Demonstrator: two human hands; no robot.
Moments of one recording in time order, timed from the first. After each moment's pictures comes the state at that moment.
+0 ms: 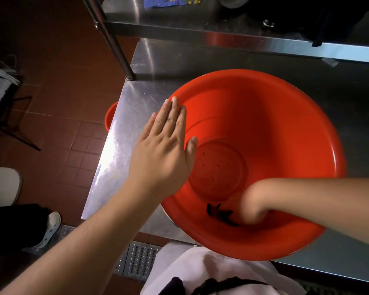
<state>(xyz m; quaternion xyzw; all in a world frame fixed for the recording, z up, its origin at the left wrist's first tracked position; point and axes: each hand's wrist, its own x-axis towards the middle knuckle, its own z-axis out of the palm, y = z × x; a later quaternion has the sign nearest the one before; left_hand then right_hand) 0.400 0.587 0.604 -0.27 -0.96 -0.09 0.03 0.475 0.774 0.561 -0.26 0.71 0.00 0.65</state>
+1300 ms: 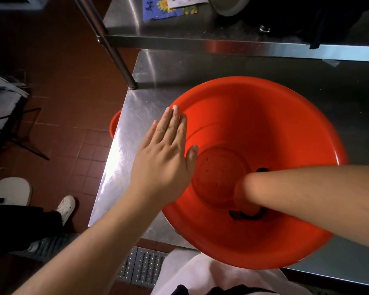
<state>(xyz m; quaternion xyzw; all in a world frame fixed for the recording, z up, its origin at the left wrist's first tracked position) 0.399 0.586 0.608 -0.28 -0.96 -0.07 0.01 0.458 0.775 0.553 -0.17 0.76 0.11 0.62</state>
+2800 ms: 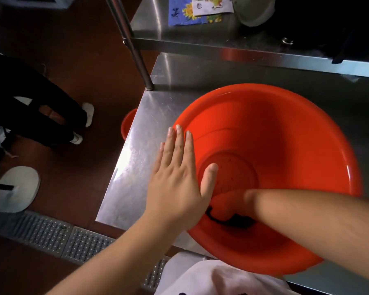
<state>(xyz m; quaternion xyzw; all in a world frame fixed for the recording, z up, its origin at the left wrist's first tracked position) 0.444 0.578 0.610 -0.17 -0.97 -0.16 -0.01 0.448 0.727 0.517 -0.01 0.80 -0.17 0.58</state>
